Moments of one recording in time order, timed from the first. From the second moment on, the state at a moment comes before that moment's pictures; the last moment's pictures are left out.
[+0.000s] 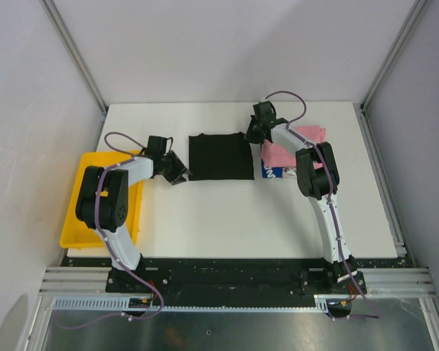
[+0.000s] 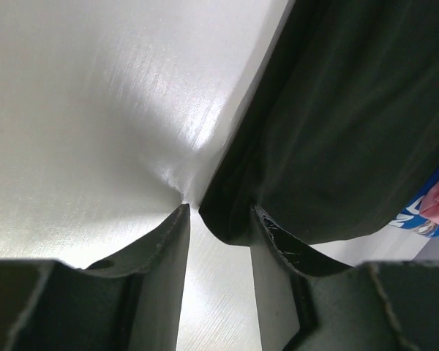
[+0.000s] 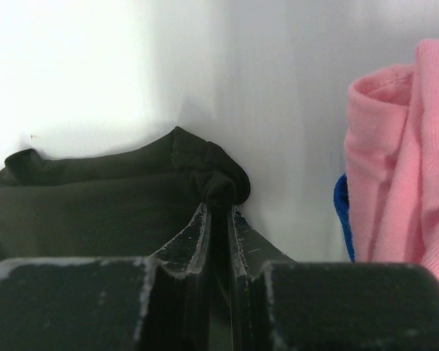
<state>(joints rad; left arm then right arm) -0.16 1.80 1.02 -0.22 0.26 -0.86 0.37 2.46 2.03 -0.36 -0.06 0.65</state>
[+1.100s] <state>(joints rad) -0.24 1.77 1.13 -0.30 0.10 -0.88 0.38 2.39 1.98 -0.41 -0.03 0.60</state>
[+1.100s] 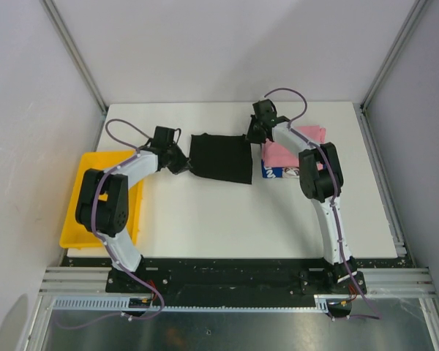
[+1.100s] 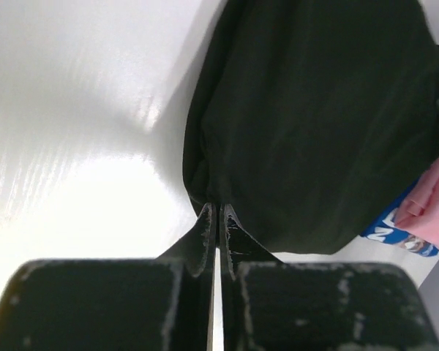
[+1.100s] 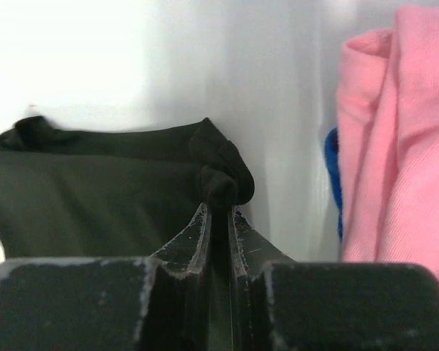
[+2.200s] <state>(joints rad) -0.27 1.68 1.21 -0.32 0.14 -0.85 0.51 2.19 1.92 -0.46 0.07 0.54</state>
